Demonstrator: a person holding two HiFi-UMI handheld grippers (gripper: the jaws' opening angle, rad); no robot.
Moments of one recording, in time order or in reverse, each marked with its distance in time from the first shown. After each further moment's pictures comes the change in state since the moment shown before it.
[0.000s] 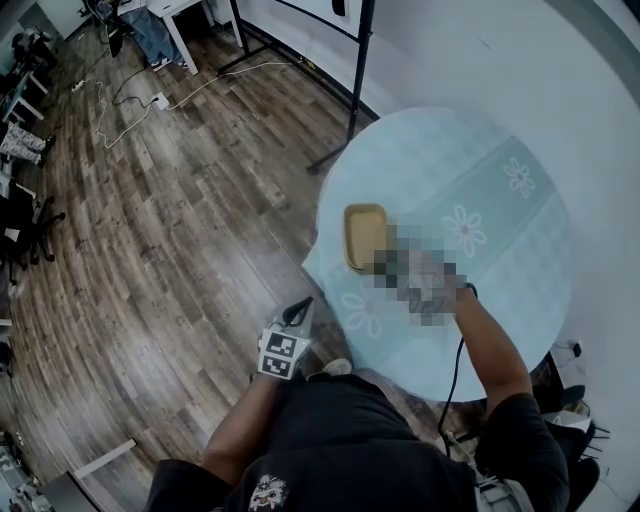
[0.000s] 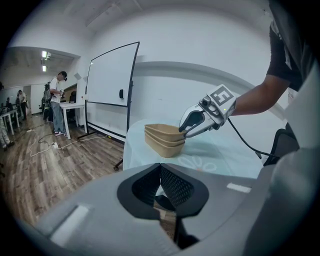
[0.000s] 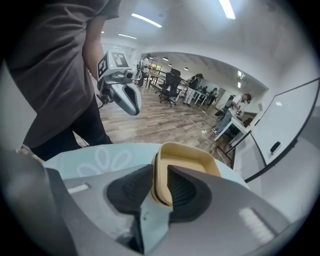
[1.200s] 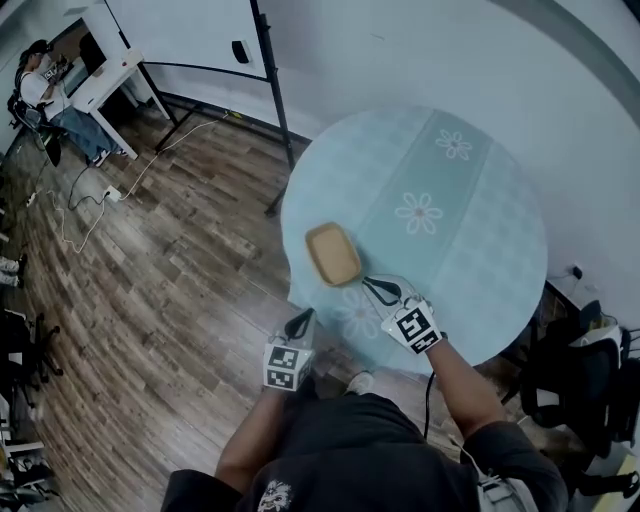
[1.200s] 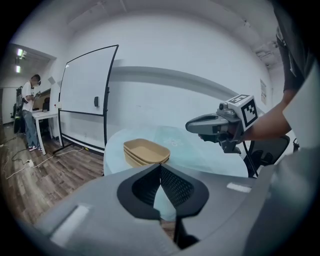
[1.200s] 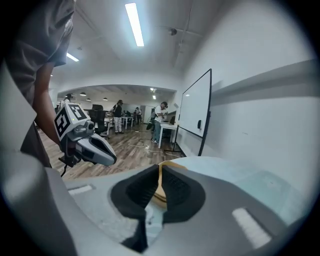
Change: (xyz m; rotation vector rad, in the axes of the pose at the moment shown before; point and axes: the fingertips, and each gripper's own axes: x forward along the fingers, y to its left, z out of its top) left arm 0.005 -0.017 0.057 0.137 -0.056 -0.240; right arm -0.093 -0.003 0.041 0.744 -0.286 -0.651
